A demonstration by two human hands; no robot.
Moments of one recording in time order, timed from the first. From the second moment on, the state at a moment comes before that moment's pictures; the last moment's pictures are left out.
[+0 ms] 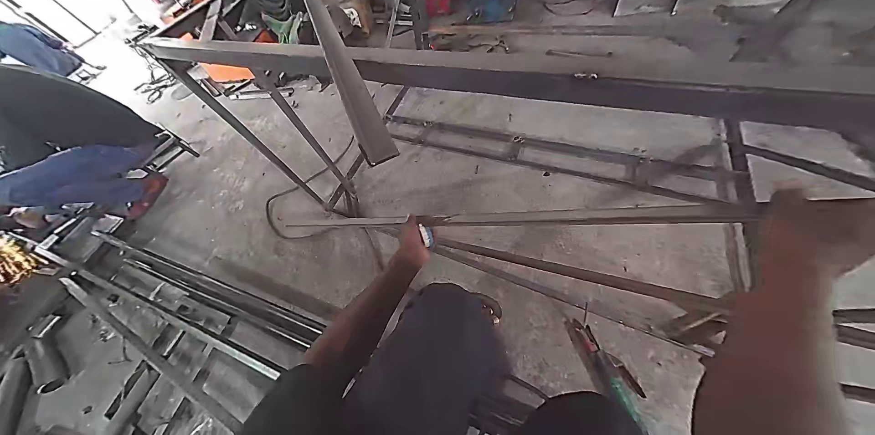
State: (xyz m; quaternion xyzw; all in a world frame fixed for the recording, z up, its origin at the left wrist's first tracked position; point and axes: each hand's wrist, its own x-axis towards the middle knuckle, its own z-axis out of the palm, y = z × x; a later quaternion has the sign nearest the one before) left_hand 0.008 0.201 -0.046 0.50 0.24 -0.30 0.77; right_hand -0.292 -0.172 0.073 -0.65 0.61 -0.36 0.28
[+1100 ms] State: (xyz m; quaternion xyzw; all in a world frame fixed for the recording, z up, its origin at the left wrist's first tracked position) left_hand 0.075 0.090 -0.084 0.65 0.18 -0.32 0.67; right_hand -0.192 -0.152 -0.031 -0.92 0.35 0.18 0.03
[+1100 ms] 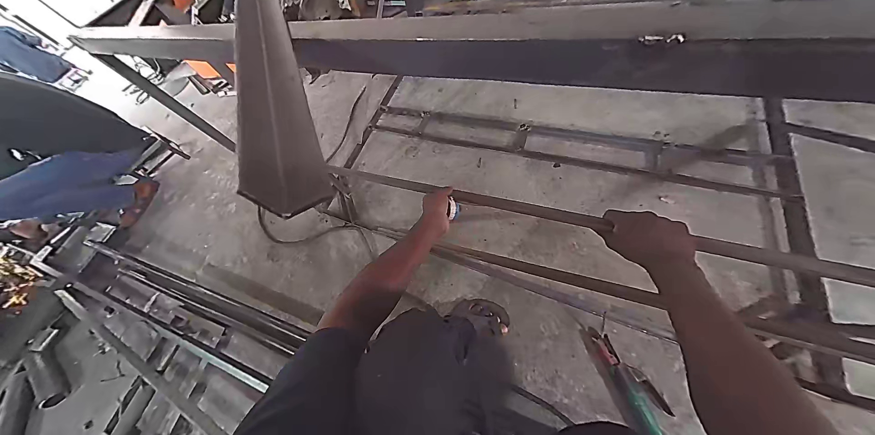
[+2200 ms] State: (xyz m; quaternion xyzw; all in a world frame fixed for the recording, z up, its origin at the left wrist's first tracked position) left_hand 0.079 0.115 -0.105 0.74 0.03 -0.34 0.58; right_hand -0.198 -0.151 -0.087 -0.93 0.30 0.10 0.16
